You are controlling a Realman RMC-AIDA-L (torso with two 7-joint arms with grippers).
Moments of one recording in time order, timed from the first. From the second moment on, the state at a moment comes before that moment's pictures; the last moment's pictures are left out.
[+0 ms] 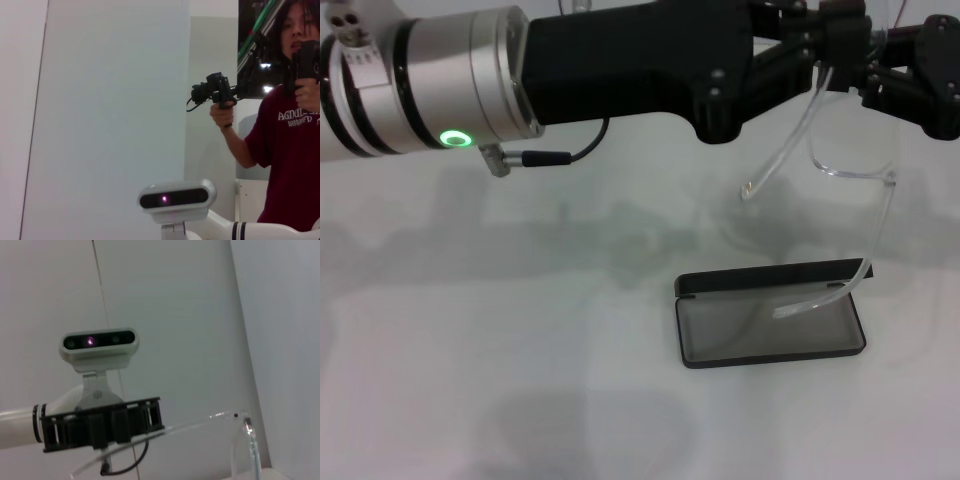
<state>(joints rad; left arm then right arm) -0.51 -2.08 1.39 1.09 1.17 1.52 -1.56 0.54 2.02 -0.82 -0.99 -1.60 -1.79 1.64</state>
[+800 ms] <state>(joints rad) -0.51 -2.09 1.39 1.04 1.18 1.54 -1.51 0.54 2.02 -0.86 -0.96 -1.57 -1.79 1.63</state>
